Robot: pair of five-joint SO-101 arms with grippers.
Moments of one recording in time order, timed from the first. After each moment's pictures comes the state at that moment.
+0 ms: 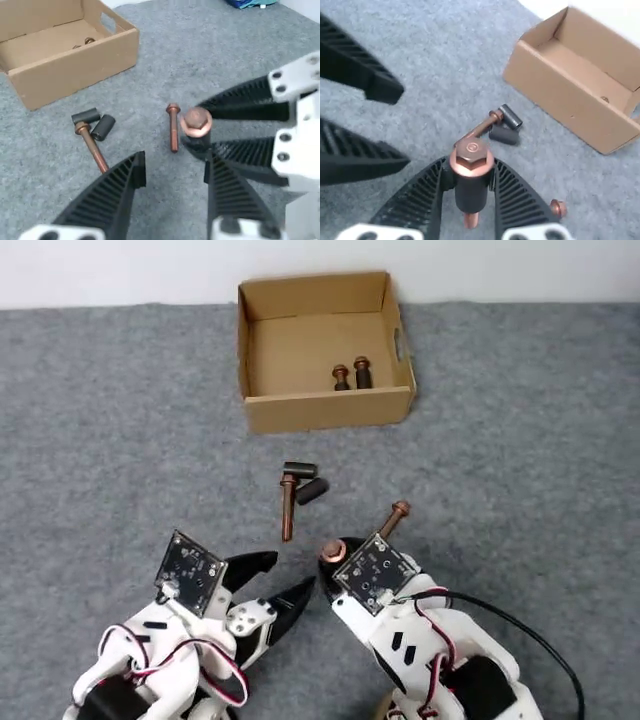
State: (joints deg) left arm 34.1 -100.4 66.9 77.4 15.4; right arm -38.0 -96.7 70.7 63.0 14.6
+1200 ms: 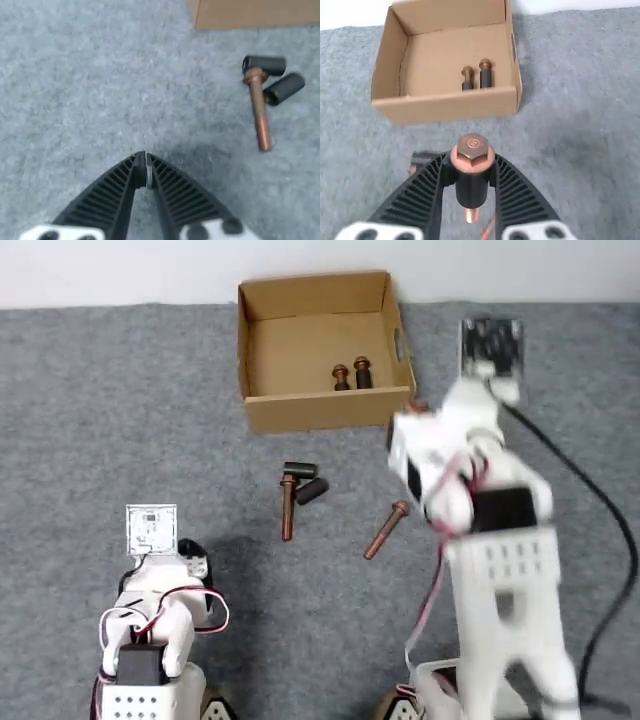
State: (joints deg) left arm -3.7 -100.1 96.7 59.6 9.6; right arm -11.1 -30.0 13.6 62.6 -10.8
